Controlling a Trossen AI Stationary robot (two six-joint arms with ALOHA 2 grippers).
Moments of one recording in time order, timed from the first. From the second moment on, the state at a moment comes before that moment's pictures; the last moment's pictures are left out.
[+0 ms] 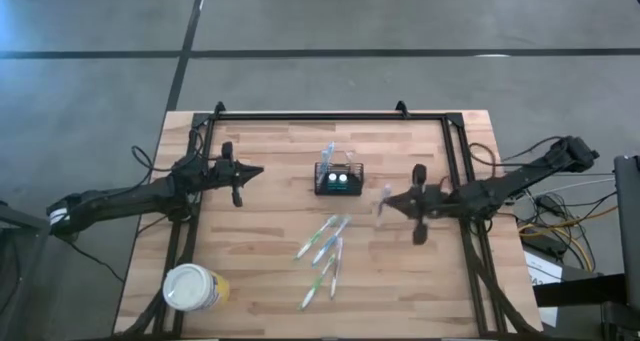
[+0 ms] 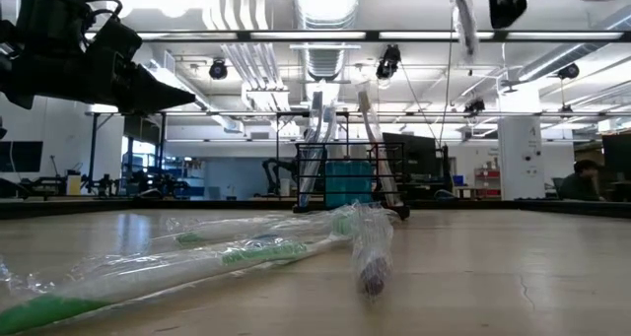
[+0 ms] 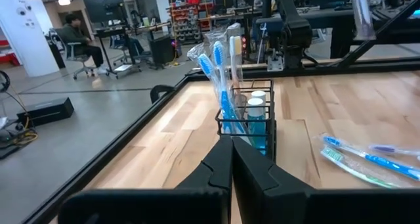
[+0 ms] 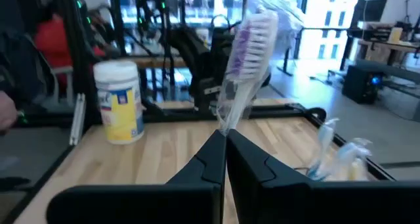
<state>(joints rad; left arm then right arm) 0.40 0.46 0.04 0.39 0.14 0.15 0.40 0.81 0.46 0.34 0.50 0.04</state>
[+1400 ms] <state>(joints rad) 0.40 0.46 0.04 0.39 0.14 0.21 0.24 0.58 0.34 0.38 0.43 -0.13</state>
